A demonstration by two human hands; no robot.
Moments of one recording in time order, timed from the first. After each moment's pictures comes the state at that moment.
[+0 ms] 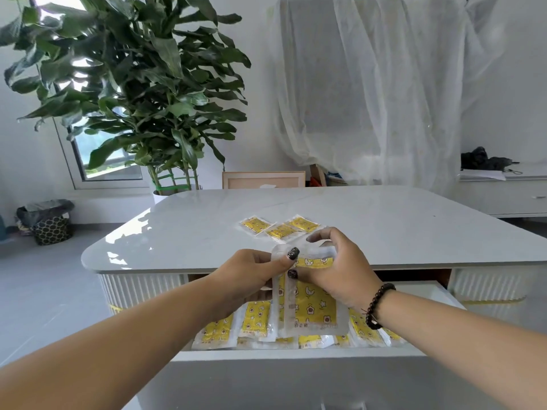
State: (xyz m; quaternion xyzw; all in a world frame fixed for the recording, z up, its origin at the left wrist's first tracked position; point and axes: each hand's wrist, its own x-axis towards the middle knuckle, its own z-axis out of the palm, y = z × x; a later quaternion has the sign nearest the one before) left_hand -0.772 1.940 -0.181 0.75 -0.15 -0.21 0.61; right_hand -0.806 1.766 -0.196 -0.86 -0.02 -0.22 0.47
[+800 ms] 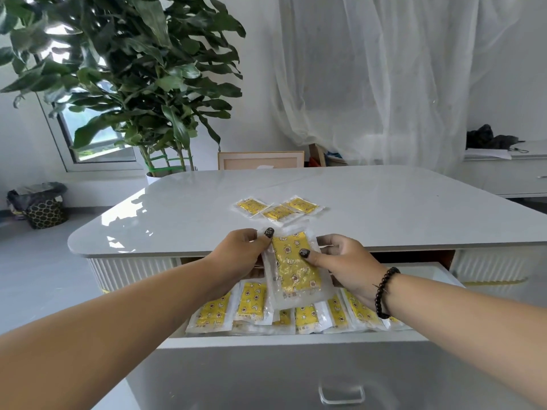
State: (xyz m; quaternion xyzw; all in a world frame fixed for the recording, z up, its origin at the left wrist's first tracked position) left_hand -0.731 1.933 -0.210 0.76 -0.08 -0.14 0.63; right_hand -0.780 1.746 -0.230 -0.77 0.06 -0.05 0.63
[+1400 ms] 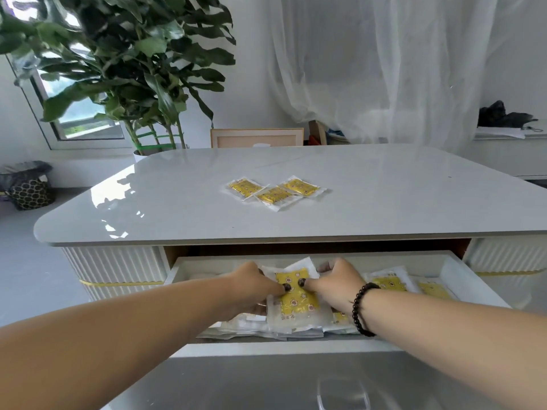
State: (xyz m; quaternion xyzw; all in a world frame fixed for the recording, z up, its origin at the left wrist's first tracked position) left_hand -0.702 1.906 -0.280 0.81 -0.01 -0.30 0.51; right_hand -0.743 1.743 -0.294 -0.84 0.21 0.02 0.49
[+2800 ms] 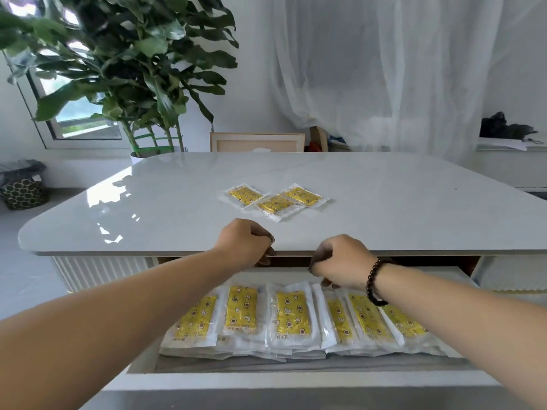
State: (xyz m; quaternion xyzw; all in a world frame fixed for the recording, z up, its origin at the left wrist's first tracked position) left_hand -0.651 1.902 -0.238 0.86 -0.08 -0.07 0.50; right_hand -0.711 1.726 -0.245 -0.93 0.07 0.01 0.35
